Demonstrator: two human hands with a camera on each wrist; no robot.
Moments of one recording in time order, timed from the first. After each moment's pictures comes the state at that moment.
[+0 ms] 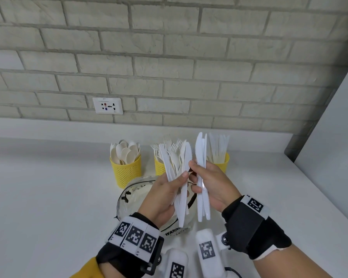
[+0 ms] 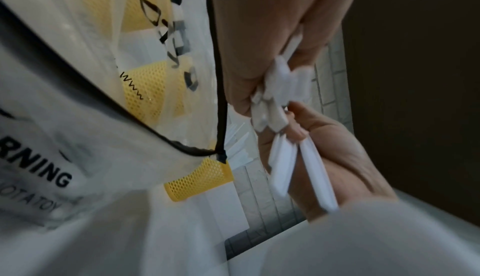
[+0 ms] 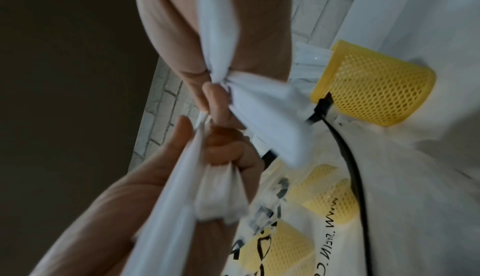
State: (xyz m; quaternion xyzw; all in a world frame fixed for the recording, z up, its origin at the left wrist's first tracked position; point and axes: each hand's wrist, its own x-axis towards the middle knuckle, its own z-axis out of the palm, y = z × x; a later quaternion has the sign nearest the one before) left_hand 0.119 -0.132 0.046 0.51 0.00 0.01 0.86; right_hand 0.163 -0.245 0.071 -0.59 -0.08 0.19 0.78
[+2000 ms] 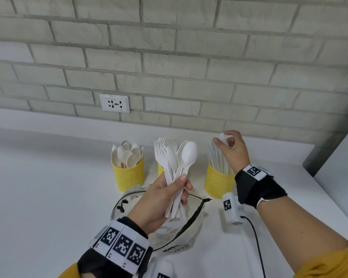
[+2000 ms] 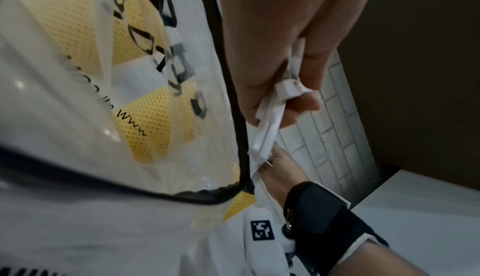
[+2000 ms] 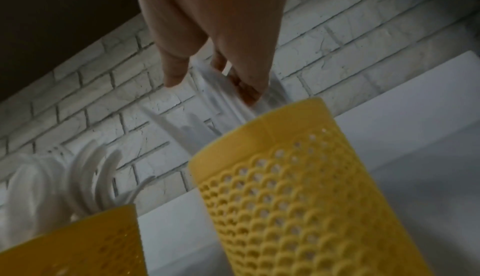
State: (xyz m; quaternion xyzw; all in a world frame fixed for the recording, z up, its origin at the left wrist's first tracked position) left_hand 0.138 -0.118 0.044 0.53 -0.02 0.01 0.85; right_hand 0.329 -0.269 0.048 -0.81 -0.11 -0.13 0.56
